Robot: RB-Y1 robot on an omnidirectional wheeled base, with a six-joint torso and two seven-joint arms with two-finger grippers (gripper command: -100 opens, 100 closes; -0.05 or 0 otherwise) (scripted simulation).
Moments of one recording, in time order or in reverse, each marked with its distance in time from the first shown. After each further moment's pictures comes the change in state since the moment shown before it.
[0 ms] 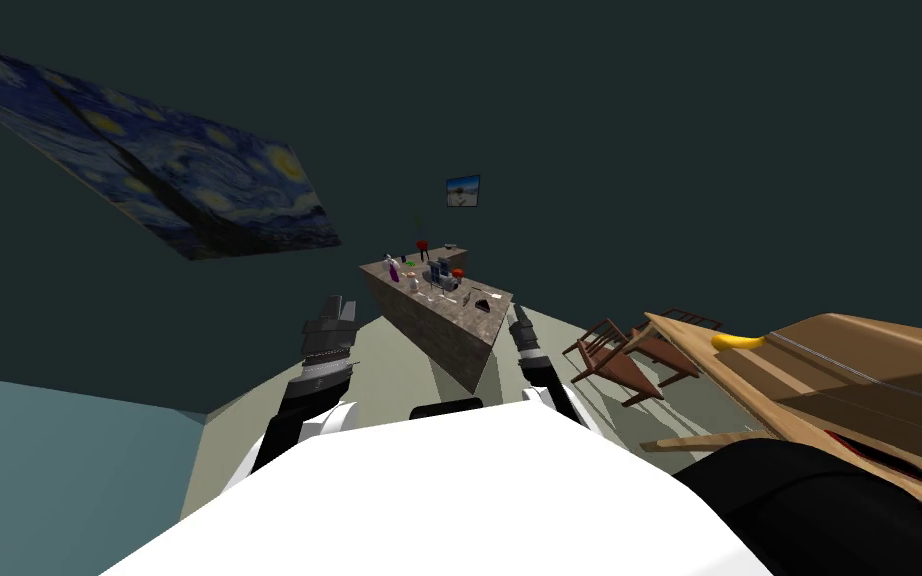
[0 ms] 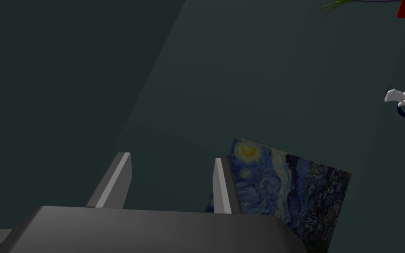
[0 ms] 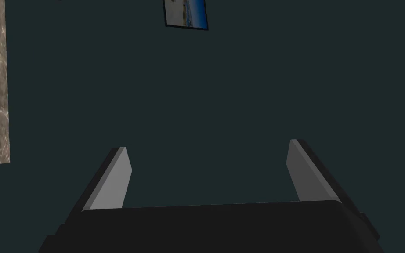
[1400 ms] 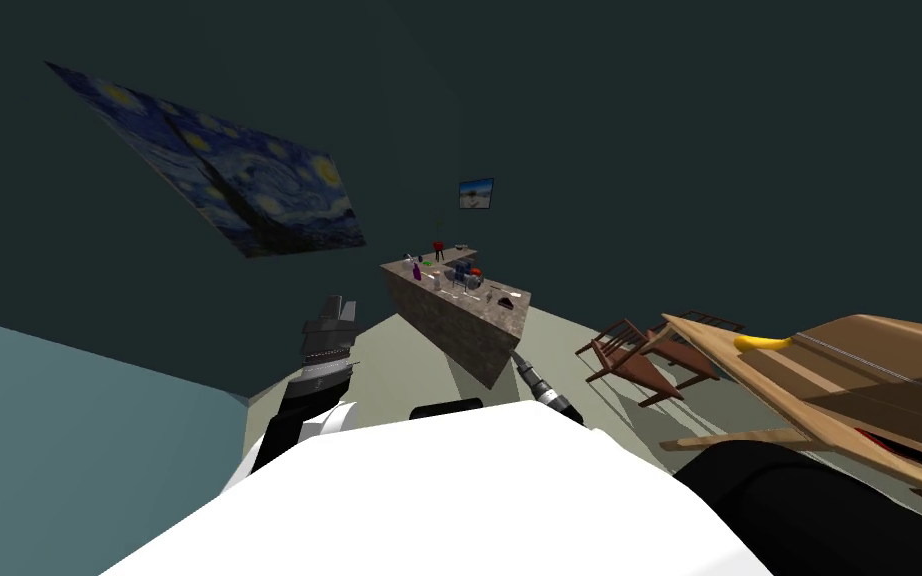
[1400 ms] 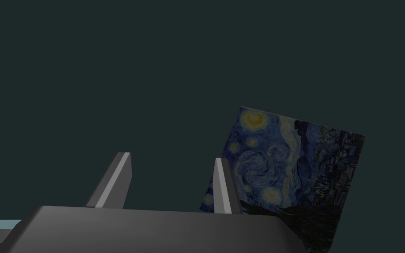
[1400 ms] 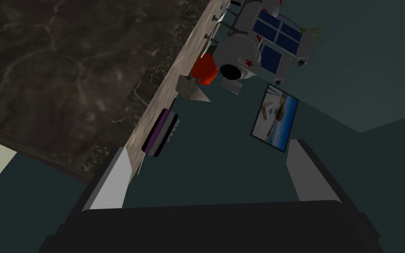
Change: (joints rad) left arm 0.000 0.000 0.000 0.000 0.000 0.000 0.000; right arm 0.203 -0.370 0.103 0.243 -0.002 -0.020 0.104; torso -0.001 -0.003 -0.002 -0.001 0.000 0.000
